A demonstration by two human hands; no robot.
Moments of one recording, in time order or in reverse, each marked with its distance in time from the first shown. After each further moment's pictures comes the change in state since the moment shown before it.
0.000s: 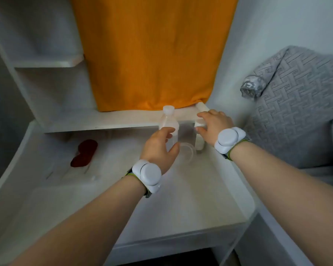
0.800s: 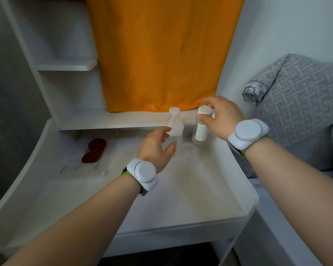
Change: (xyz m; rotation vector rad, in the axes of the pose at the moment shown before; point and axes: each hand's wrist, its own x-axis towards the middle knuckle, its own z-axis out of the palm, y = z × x) left_hand -0.016 0.002 -0.030 -0.027 0.058 -0.008; right_hand -0.029 -0.026 -0.057 0.286 0.204 -0.093
